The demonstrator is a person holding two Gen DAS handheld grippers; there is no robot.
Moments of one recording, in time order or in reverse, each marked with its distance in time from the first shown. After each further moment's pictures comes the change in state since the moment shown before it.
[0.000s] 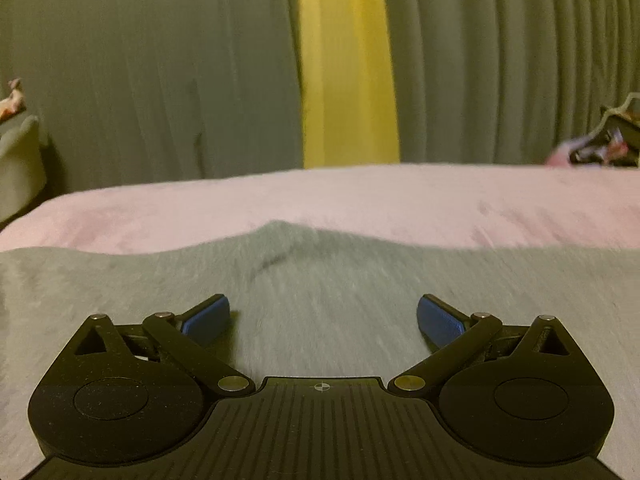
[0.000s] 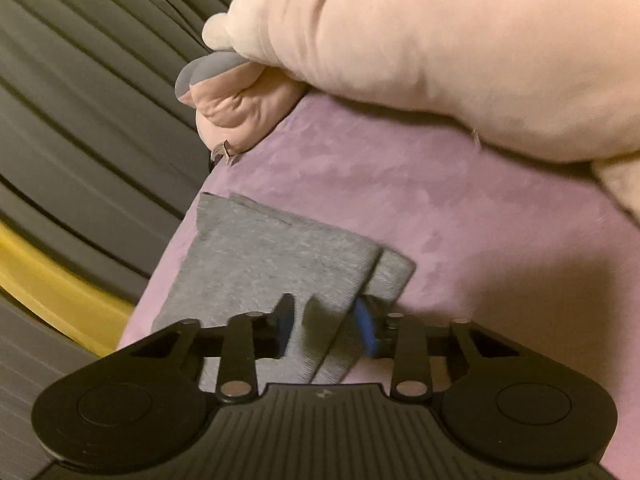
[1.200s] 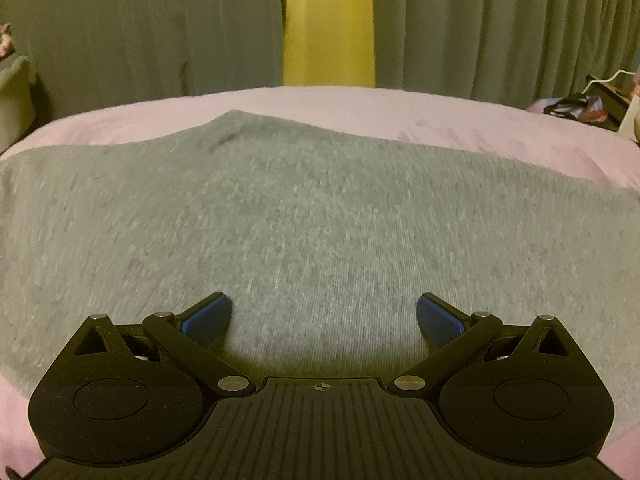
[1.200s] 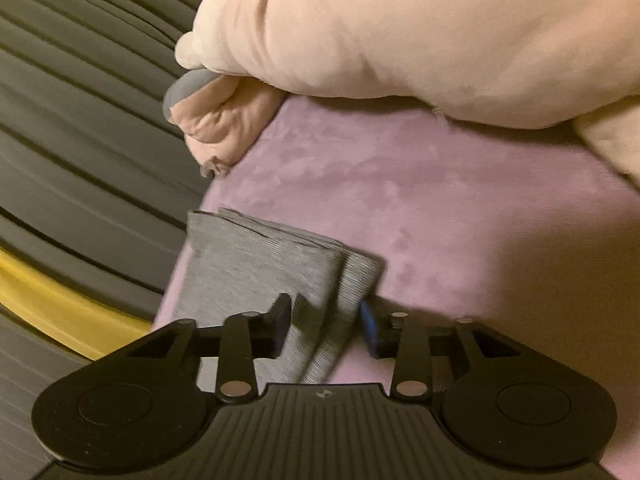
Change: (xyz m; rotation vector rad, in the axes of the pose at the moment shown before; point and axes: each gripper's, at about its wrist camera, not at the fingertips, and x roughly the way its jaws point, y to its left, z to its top) left arm -0.050 -0.022 -0.037 -0.055 0.196 -0.067; right arm 0.013 -0.017 0.007 0.129 0.002 0.096
